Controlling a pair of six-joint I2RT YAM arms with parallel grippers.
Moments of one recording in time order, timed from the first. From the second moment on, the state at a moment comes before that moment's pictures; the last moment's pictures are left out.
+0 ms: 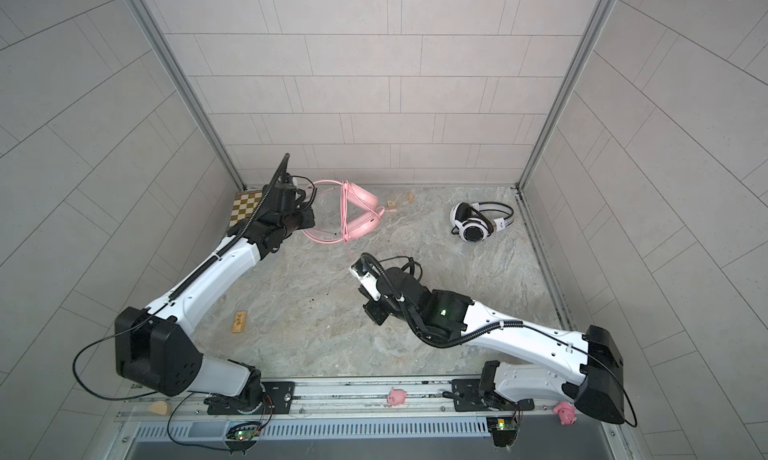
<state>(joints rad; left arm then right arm) -0.35 1.46 1.30 -0.47 -0.25 -0.31 1.08 1.15 1.00 -0.37 0.21 0.08</state>
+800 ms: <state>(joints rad) -0.55 1.54 1.47 -0.65 0.09 0.09 0.78 1.19 1.25 -0.63 0.65 -0.28</state>
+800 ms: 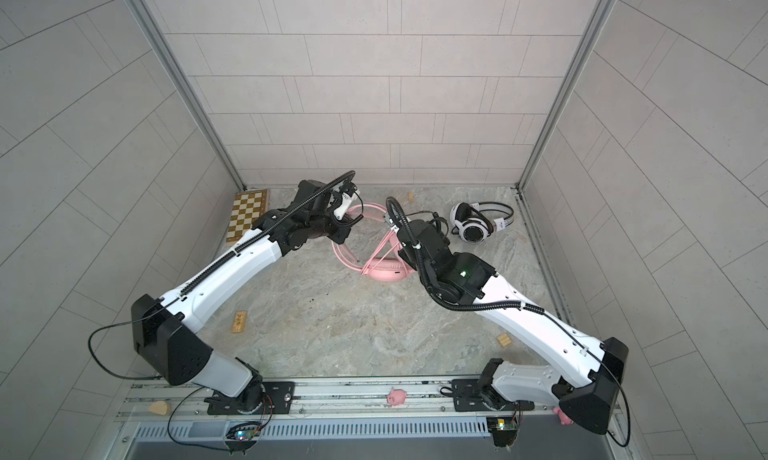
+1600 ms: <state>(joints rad) -0.56 1.57 1.48 -0.73 0.33 0.20 0.49 1.18 1.13 -0.48 0.25 -0.07</state>
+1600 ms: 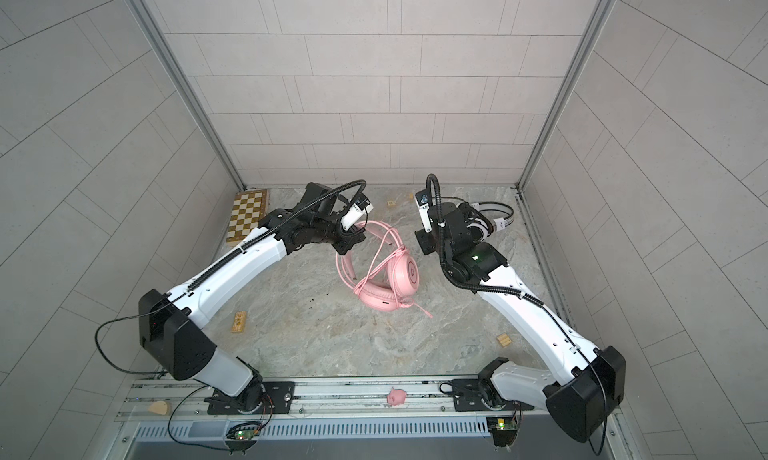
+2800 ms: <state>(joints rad) -0.48 1.56 1.48 -0.71 0.49 0.13 0.52 1.48 0.67 0.29 -0.49 0.23</state>
